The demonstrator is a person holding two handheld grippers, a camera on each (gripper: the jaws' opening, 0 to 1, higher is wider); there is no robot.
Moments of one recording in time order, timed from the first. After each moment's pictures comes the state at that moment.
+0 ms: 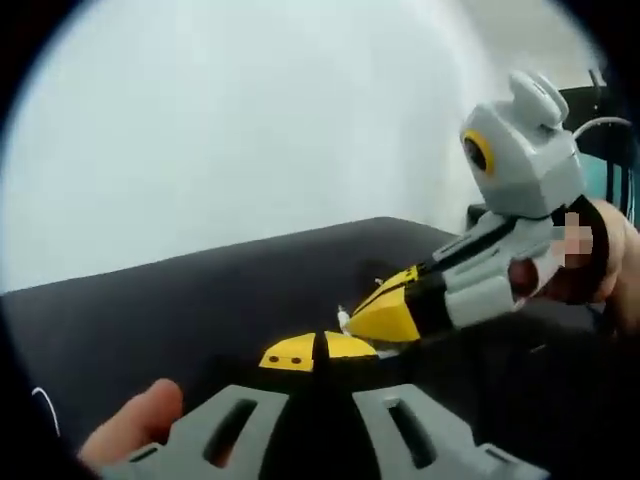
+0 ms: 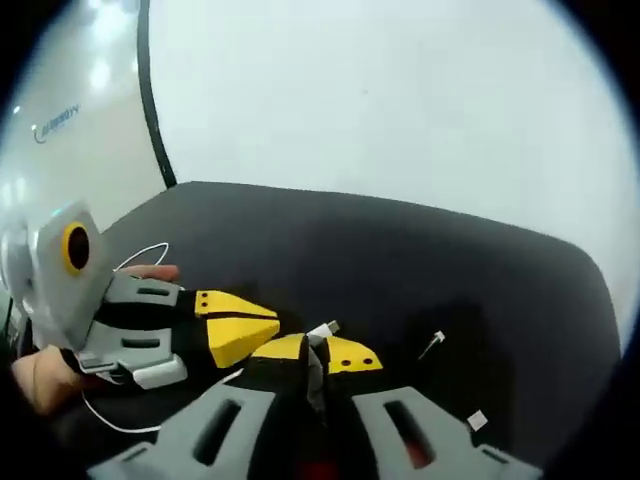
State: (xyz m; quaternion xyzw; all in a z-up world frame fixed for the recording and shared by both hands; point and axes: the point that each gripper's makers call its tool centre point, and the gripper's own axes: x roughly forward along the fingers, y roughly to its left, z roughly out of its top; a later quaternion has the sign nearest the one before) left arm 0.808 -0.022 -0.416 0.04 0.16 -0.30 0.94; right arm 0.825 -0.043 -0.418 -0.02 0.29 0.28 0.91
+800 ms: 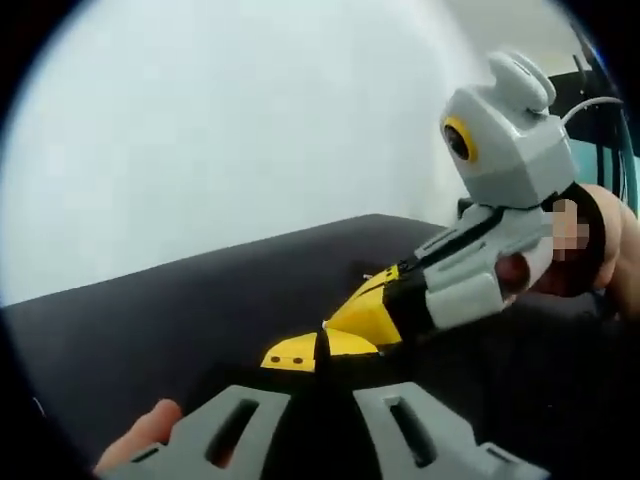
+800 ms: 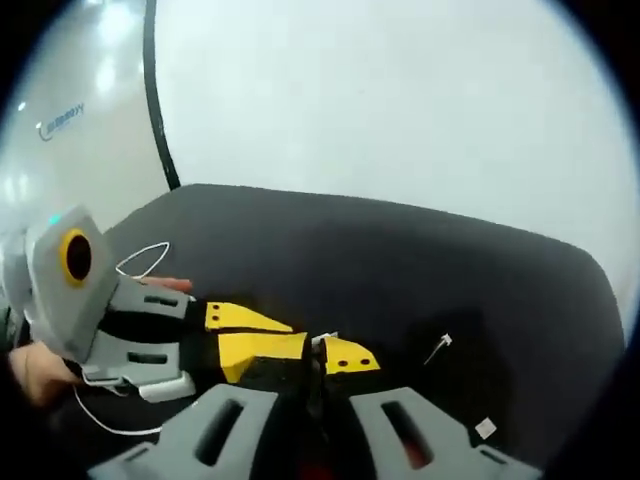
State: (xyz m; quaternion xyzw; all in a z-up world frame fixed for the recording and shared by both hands) left arm 0.810 -0.030 -0.421 0.06 0.15 -0.32 0.93; right arm 0.833 -0.039 -0.419 -0.04 0.27 0.29 0.92
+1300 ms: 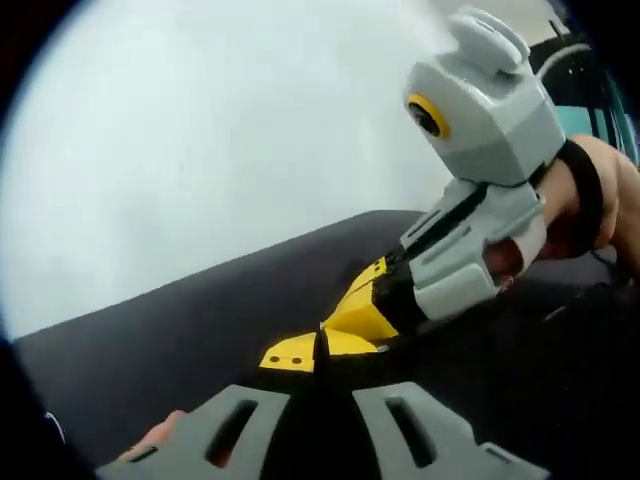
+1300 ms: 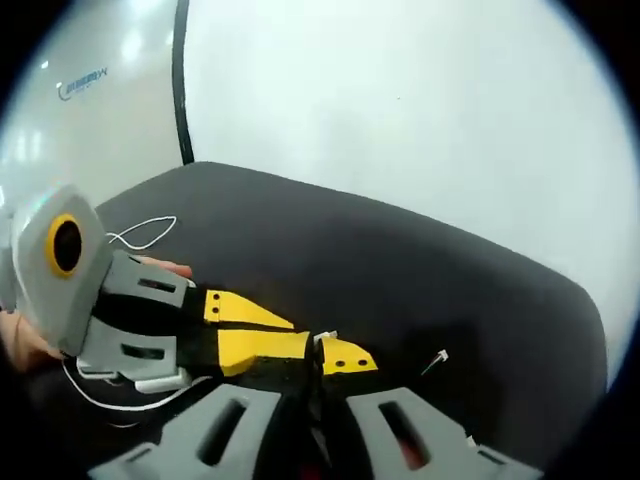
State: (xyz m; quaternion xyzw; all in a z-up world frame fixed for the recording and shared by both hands) left arm 0.803 -0.031 -0.419 0.07 0.13 -0.31 0.94; right arm 0.826 -0.038 -0.417 -0.07 0.27 0.32 0.90
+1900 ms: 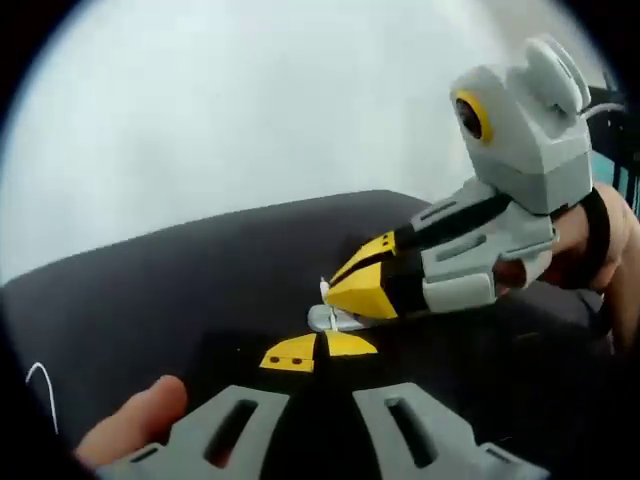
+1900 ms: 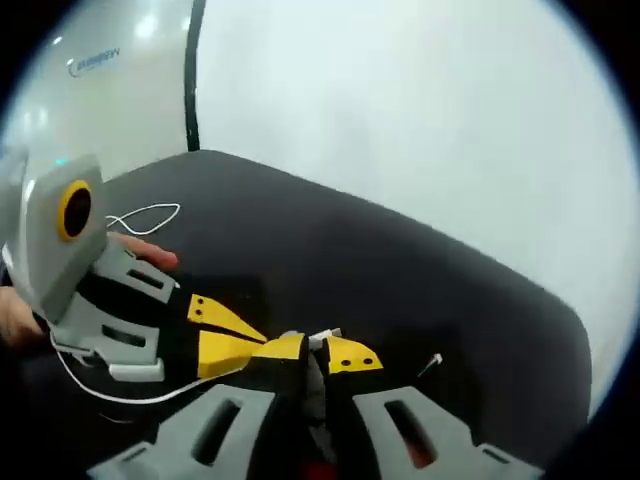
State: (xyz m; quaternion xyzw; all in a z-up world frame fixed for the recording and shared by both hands) left arm 0.794 -0.018 -0.430 0.05 0.23 -0.29 0.93; right arm 0.824 -0.042 -0.410 -0.11 0.27 0.31 0.91
